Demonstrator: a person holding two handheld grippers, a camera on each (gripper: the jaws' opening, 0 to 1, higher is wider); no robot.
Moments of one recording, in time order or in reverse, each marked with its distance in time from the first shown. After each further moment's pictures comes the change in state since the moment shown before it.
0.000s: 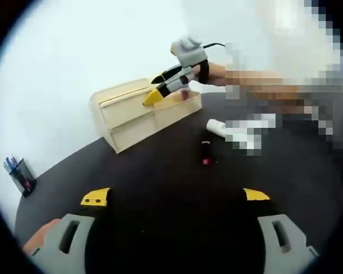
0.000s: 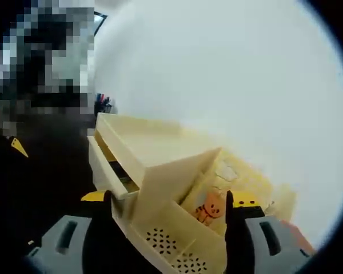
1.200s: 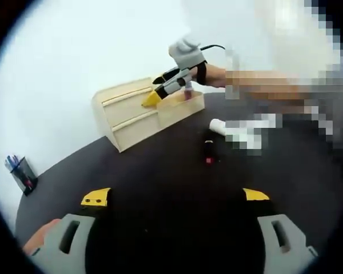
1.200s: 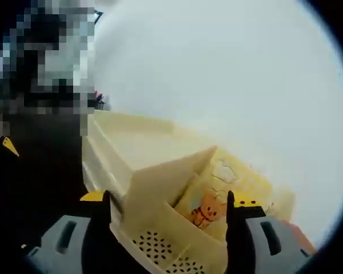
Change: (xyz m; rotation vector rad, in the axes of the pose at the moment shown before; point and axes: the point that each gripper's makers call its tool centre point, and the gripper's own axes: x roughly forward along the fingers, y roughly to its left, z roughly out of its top) left arm -0.001 0.007 -0.003 -0.002 0.012 0.023; right arm 0.009 -0.006 -0.001 -0.021 0.011 -0.044
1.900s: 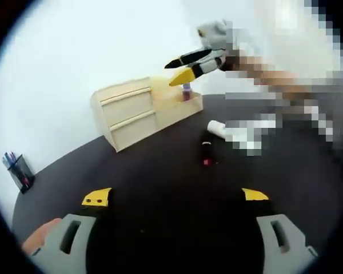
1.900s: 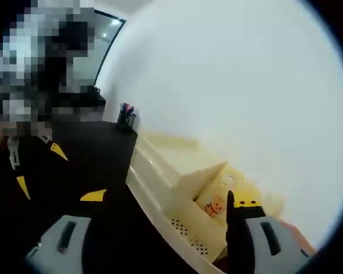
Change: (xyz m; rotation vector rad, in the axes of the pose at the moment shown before) left arm 0.003 -0.005 0.000 -0.028 -0.009 -0.018; right arm -0.090 0.025 0.033 -0.056 -0.056 0.174
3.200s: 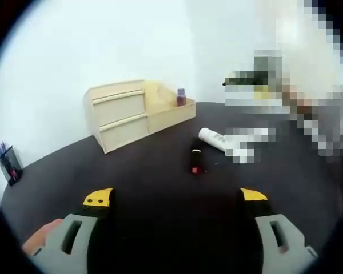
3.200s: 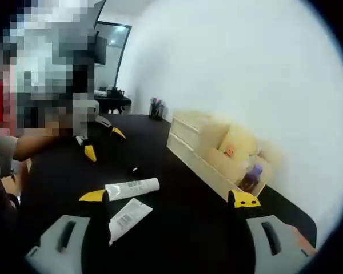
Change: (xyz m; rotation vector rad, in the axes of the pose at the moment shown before) left arm 0.006 -0.020 0.006 -0.067 -0.054 -0.072; right arm -0.160 0.051 -0.083 0.141 0.040 0.174
